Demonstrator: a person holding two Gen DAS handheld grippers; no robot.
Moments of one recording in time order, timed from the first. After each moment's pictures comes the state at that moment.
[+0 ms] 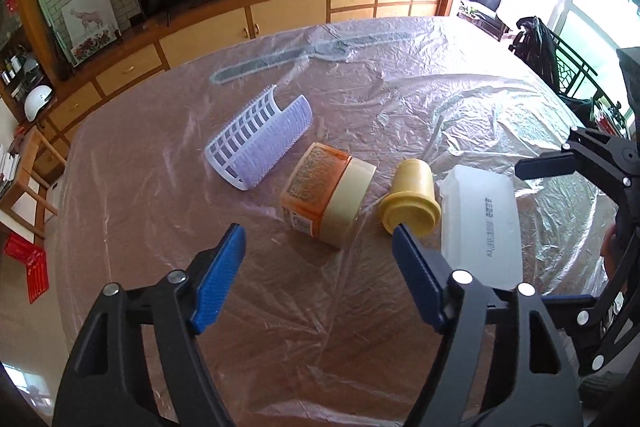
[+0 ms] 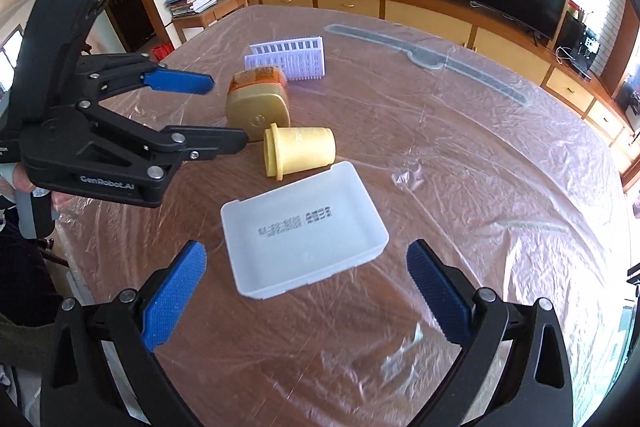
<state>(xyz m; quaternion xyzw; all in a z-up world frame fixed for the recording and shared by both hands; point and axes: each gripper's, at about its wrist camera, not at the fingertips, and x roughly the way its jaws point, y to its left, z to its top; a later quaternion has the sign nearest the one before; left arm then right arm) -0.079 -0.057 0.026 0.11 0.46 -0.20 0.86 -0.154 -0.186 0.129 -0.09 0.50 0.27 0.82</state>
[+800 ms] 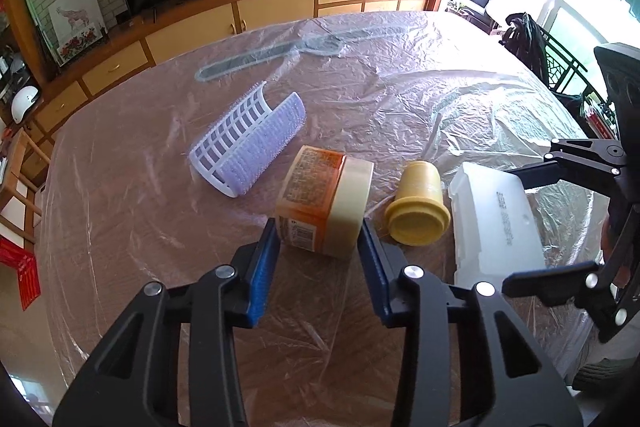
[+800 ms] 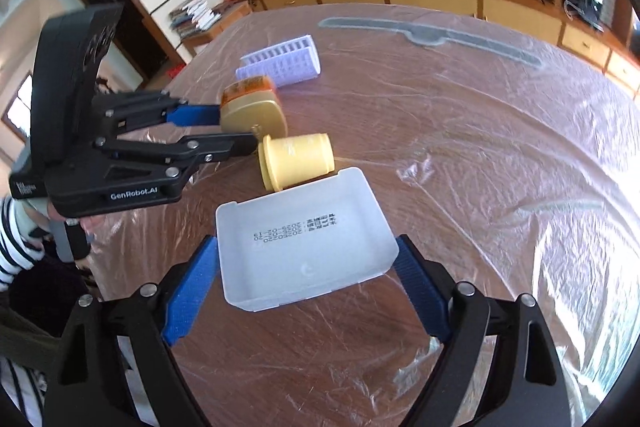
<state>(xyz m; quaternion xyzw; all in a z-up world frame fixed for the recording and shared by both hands) -0.072 -0.057 0.023 0.10 0.47 -0.22 0.85 -0.136 -0.208 0.121 0.02 0.53 0.30 0.80</state>
